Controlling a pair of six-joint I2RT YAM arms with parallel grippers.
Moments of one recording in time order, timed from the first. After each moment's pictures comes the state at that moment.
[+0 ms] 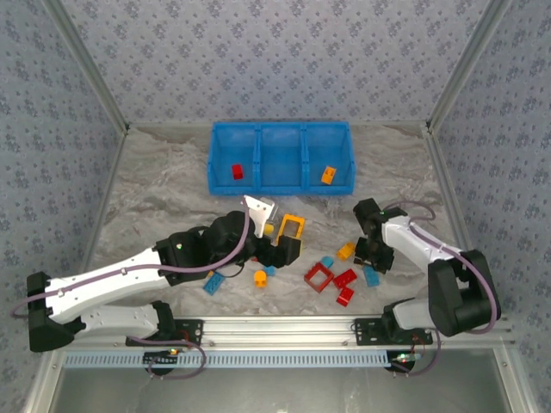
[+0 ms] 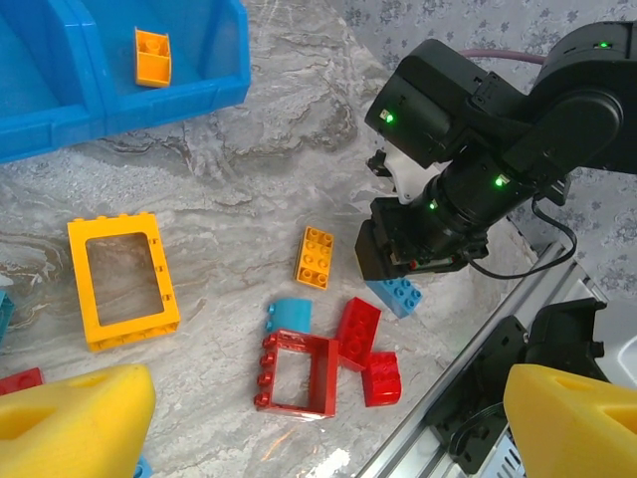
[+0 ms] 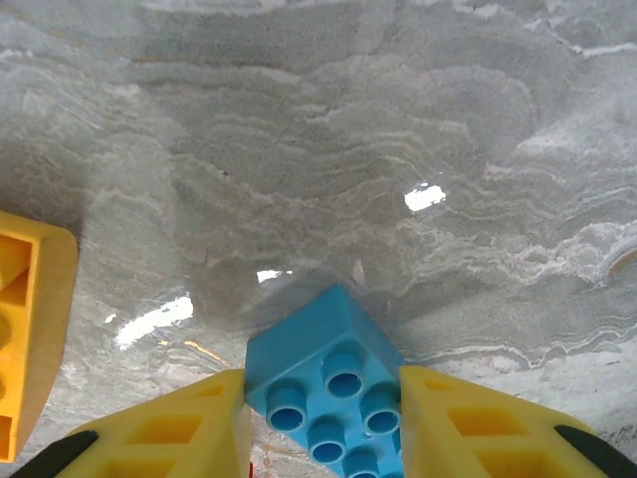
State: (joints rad) left arm -1.21 1.08 1.02 -0.45 -0.17 -0.63; right arm 0.29 1.37 0.73 -0.98 0.06 0.72
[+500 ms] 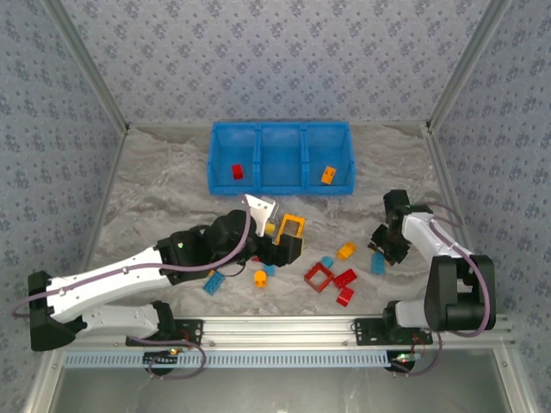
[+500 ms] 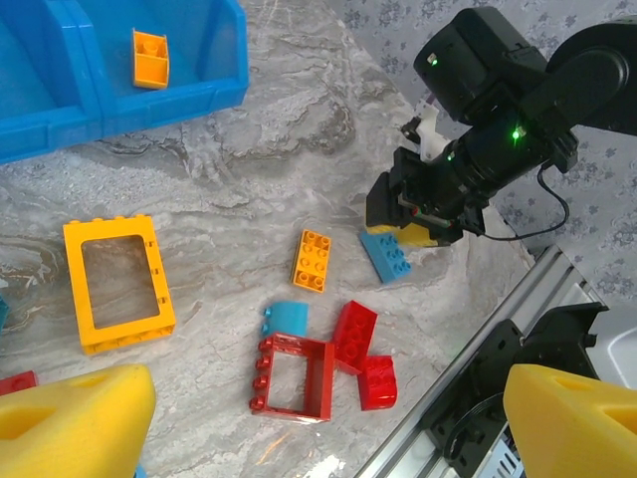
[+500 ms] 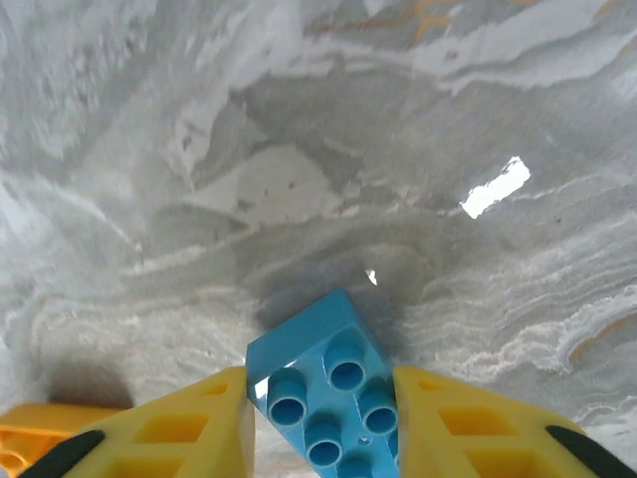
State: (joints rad) left arm -1.21 1.09 1.04 -0.45 -0.17 -0.64; right arm 0.01 1.35 0.74 -0.87 -0.02 0.75
